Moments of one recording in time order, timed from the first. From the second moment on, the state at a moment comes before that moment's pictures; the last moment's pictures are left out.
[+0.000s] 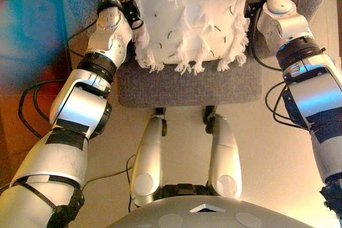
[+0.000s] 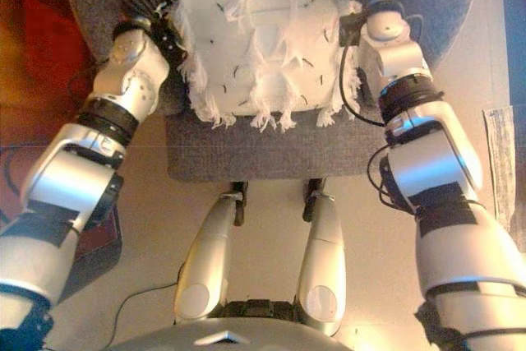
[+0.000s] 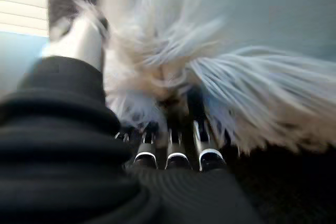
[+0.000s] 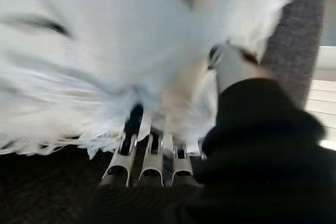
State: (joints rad) left arm -1.21 0.44 -0.45 0.94 -0.89 -0.15 0.40; right arm -1.34 -0.48 0.49 1.07 0.60 0.02 -0.26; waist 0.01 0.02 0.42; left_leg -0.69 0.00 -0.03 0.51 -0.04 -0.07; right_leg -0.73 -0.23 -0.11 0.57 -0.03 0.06
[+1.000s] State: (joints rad) left arm -0.40 0.33 -0.26 0.33 -0.72 -0.24 0.13; right arm -0.37 -0.34 0.36 0.34 0.58 -0.04 -0.09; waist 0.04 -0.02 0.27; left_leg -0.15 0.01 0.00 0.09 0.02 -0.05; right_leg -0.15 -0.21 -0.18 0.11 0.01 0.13
